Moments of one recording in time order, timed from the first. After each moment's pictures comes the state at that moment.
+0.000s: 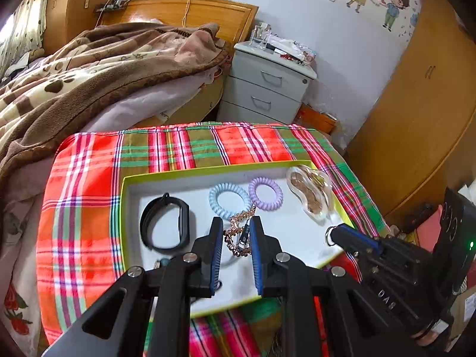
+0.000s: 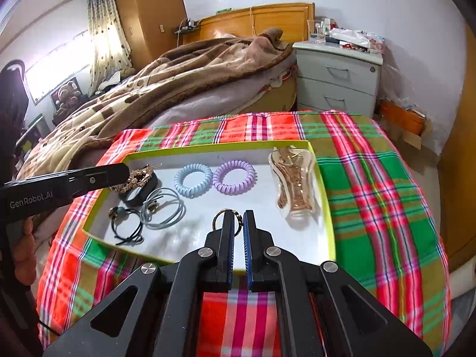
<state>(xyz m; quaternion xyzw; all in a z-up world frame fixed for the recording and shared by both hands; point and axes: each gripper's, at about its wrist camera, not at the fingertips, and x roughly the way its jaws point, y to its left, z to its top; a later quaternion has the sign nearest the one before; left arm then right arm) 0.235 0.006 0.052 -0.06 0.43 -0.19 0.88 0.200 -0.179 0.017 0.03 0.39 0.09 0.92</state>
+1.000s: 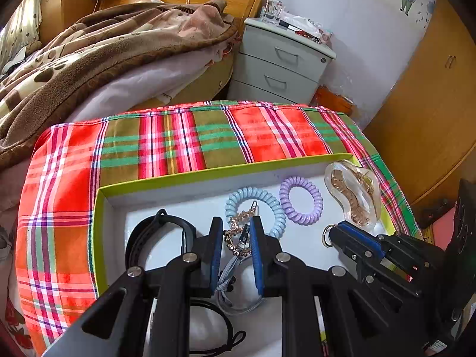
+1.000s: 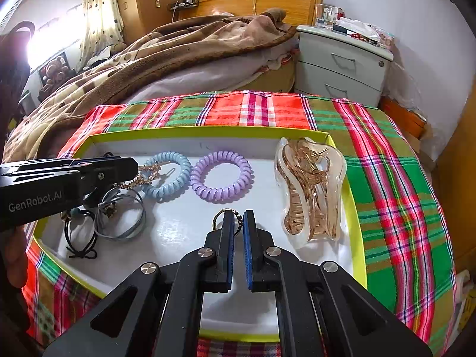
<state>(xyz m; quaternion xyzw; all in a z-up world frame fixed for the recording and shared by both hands) 0.289 -0.009 0.005 -0.04 0.47 -0.17 0.86 0.247 -0.165 -0.019 -0.02 0.43 0.07 0.90</state>
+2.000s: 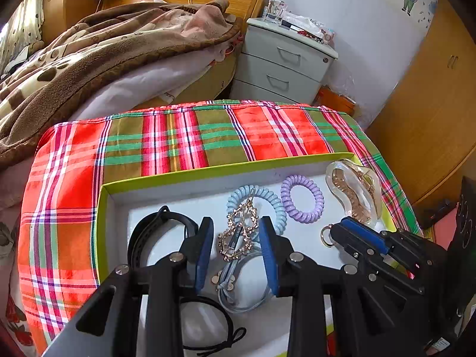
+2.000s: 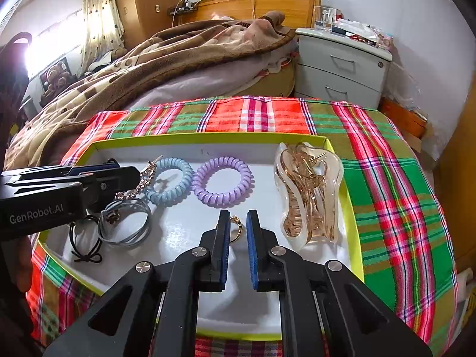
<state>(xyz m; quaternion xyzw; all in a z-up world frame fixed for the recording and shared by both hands) 0.284 -0.009 0.007 -0.04 0.47 -0.16 0.86 0.245 -0.168 -0.014 -0.01 0.42 0.08 0.91</state>
